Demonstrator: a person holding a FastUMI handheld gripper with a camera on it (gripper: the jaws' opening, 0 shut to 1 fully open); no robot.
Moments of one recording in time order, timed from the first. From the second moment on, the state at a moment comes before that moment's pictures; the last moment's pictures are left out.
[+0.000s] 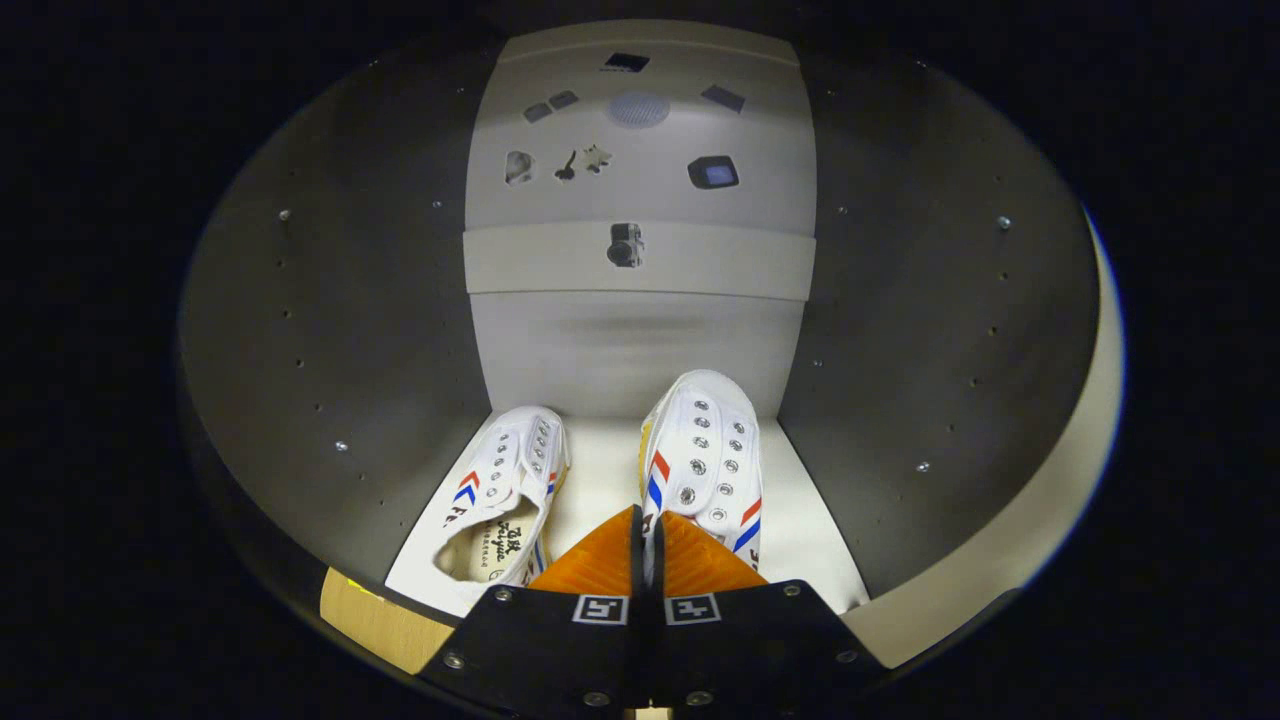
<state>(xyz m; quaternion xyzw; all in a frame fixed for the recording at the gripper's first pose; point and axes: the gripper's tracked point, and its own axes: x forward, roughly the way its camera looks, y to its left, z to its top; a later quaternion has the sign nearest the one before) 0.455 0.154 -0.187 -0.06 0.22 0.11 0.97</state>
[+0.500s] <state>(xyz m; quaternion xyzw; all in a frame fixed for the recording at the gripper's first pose) 0.480 0.160 -0.211 -0.12 0.23 0.09 0.96</state>
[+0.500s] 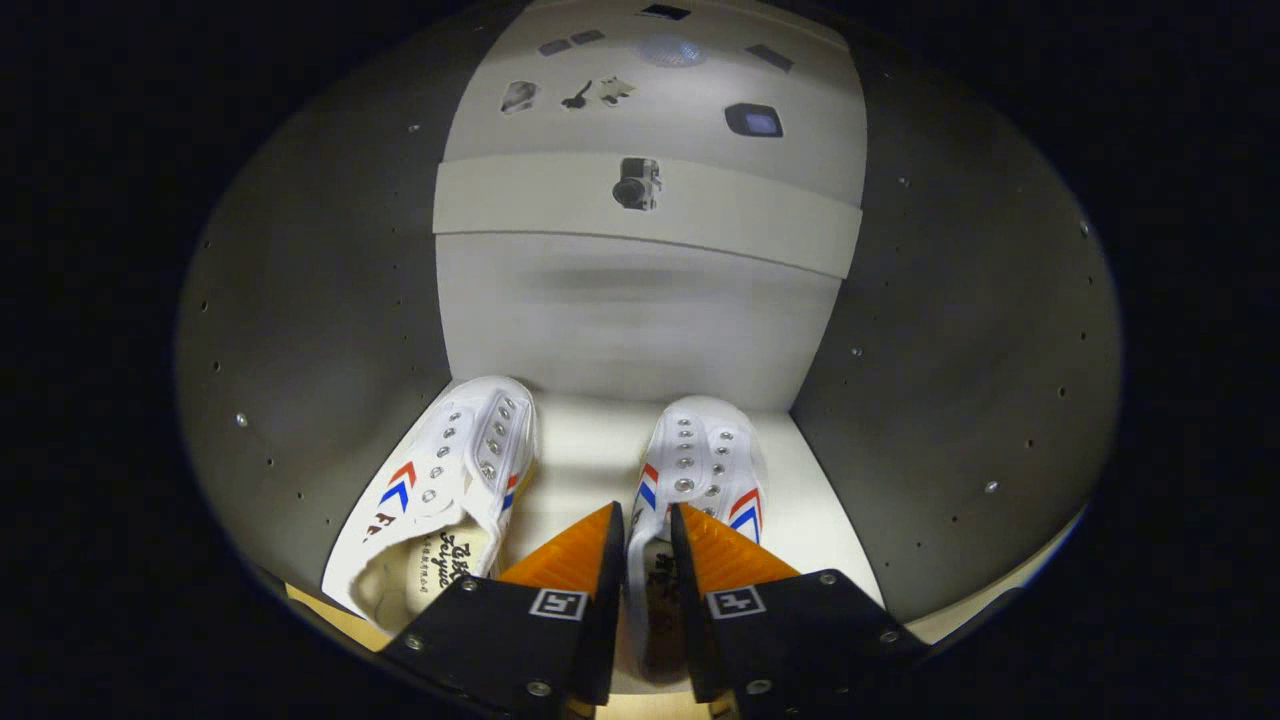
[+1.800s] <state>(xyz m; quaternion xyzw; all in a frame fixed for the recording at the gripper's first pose) 0.097 -0.002 -0.034 -0.04 0.09 0.06 0.99</state>
